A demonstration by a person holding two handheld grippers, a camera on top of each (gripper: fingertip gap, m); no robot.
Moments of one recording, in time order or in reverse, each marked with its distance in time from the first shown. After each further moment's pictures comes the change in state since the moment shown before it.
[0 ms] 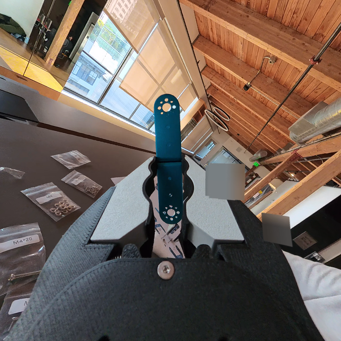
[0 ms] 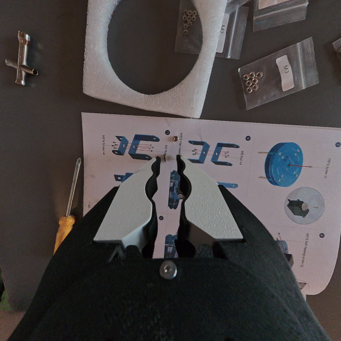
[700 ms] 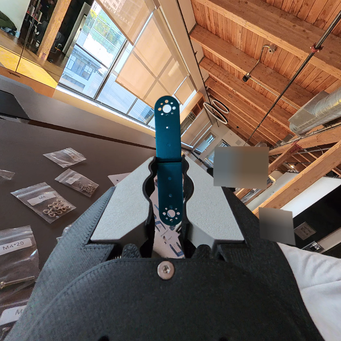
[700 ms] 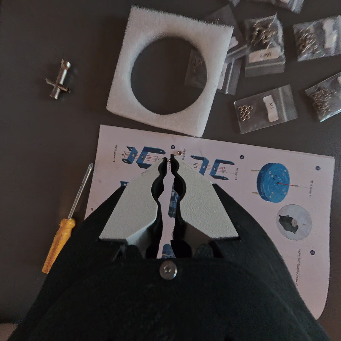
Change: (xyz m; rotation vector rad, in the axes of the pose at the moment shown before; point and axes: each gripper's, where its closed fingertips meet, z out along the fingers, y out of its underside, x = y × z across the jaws) left arm 0.004 0.008 0.006 -0.033 0.016 0.020; right arm -0.006 -0.019 -0.013 0.180 -0.018 -0.079
